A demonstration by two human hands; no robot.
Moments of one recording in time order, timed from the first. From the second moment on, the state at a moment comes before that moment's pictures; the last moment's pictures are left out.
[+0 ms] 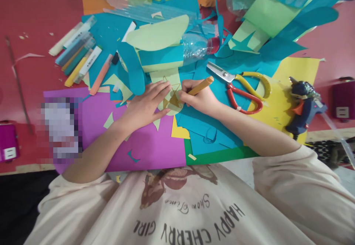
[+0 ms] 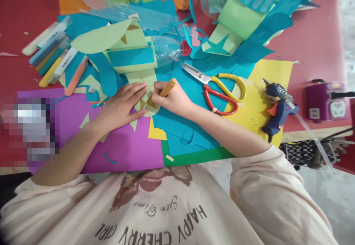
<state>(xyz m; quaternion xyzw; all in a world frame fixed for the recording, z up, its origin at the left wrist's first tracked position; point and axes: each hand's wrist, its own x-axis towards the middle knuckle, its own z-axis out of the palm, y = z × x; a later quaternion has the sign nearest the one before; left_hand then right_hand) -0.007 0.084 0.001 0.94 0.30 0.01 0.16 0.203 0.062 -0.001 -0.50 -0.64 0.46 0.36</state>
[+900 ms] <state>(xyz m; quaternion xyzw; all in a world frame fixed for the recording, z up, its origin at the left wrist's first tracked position) -0.010 0.082 0.000 0.94 0.30 0.04 0.19 0.202 0.061 0.000 -0.51 -0.64 0.46 0.35</state>
